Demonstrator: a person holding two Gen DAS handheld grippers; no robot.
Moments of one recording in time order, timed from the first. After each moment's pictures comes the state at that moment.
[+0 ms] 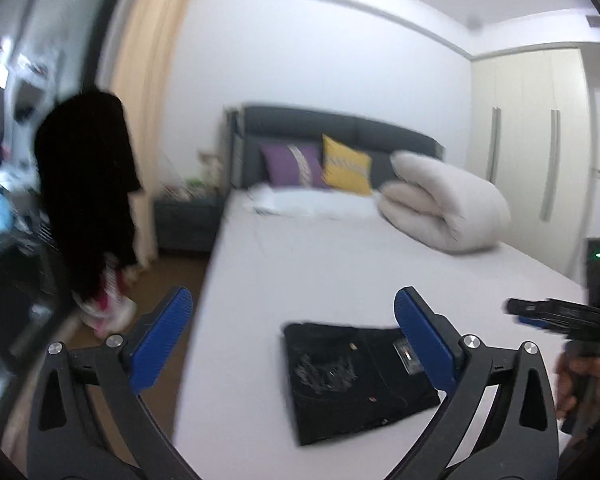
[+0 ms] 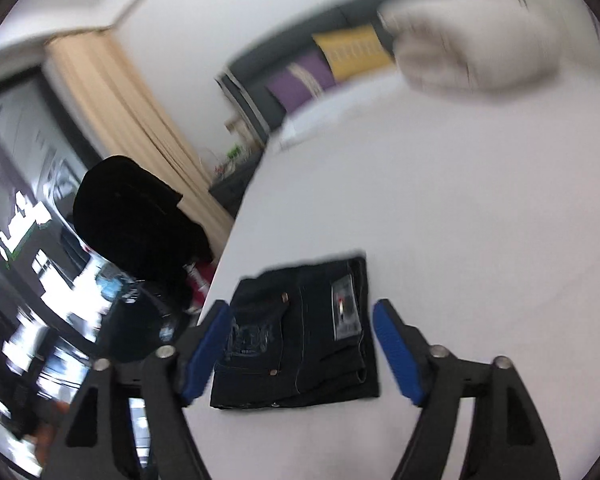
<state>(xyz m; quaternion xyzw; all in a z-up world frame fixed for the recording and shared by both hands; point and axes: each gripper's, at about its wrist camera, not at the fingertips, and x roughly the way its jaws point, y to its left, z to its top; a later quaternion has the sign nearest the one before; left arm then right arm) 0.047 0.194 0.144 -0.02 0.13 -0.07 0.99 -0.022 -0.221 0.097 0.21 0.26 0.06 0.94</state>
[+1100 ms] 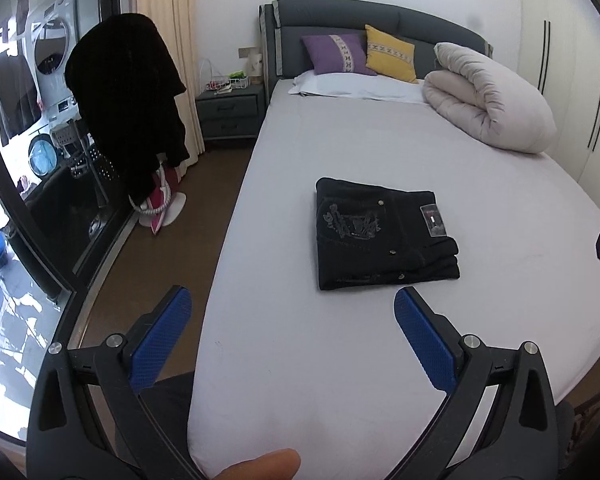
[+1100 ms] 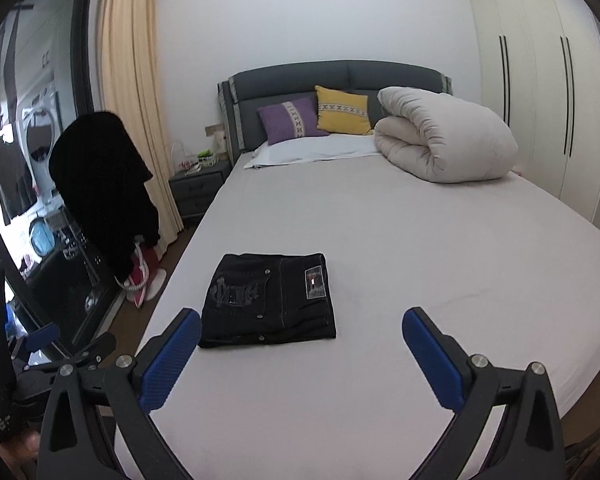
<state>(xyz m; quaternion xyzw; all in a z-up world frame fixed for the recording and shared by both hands) 0.000 0.151 0.065 0.02 0.36 0.01 0.93 -0.144 -0.115 0.138 0.07 0.27 -0.05 0.96</state>
